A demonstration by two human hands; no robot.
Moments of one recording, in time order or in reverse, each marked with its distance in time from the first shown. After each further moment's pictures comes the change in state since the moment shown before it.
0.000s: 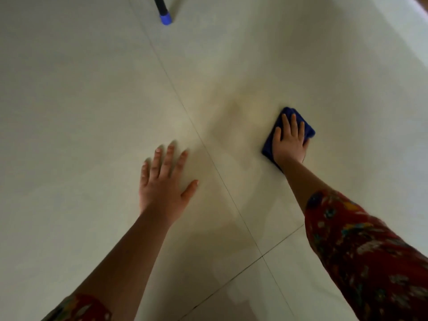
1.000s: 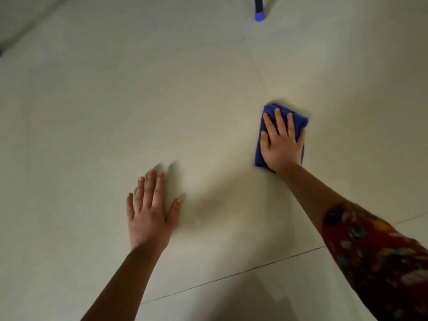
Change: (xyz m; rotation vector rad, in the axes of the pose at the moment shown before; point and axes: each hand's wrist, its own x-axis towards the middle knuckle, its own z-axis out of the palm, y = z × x) left_hand -0.179 -0.110 -0.023 -0.103 0.087 -0.462; right_hand -0.132 -0.141 0.047 -0.110 -0.036 -0.569
